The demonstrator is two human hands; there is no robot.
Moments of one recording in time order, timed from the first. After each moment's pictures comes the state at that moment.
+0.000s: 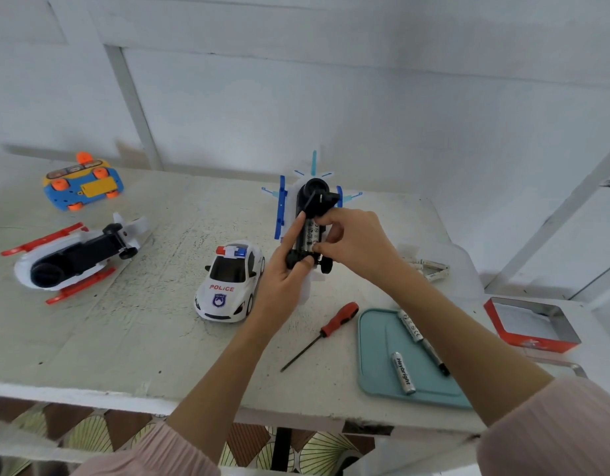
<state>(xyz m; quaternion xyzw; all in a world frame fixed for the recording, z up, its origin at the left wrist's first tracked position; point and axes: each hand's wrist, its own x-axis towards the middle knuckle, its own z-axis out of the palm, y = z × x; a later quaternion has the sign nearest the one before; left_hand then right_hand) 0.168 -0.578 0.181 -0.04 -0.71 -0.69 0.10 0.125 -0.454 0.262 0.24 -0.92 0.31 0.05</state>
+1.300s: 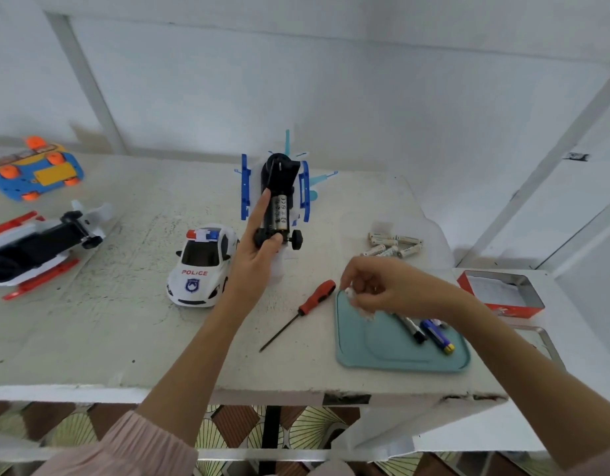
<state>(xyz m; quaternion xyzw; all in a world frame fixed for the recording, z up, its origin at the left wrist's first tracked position) 0.173 -0.578 0.187 -0.04 -0.70 -0.71 0.12 0.173 -0.362 0.234 0.26 -0.87 0.36 -0.22</state>
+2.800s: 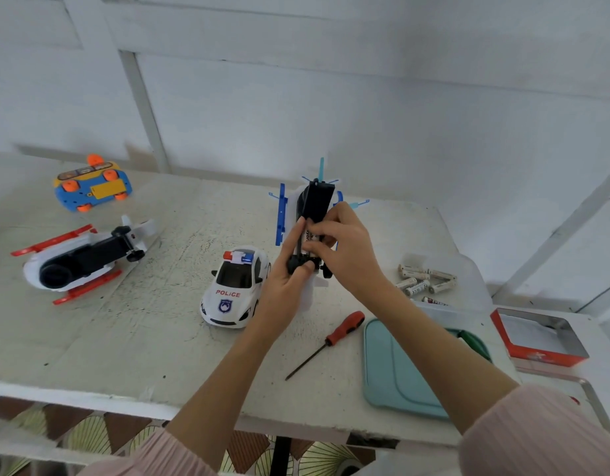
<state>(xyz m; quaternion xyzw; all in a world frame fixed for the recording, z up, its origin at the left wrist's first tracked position) 0.169 -0.583 0.185 -0.04 -0.70 -0.71 0.10 0.115 -0.479 0.230 0.29 -0.82 0.45 0.18</state>
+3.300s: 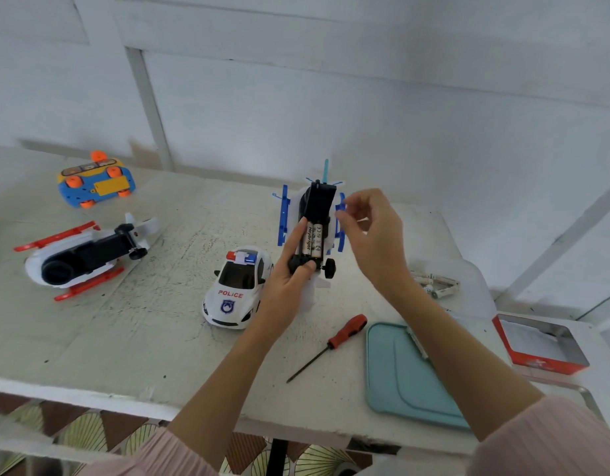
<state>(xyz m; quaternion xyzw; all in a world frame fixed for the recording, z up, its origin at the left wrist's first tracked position) 0.168 -0.586 0.185 -0.01 -0.69 -0.72 0.10 0.110 -0.464 0.252 0.22 -0.80 0.51 0.22</state>
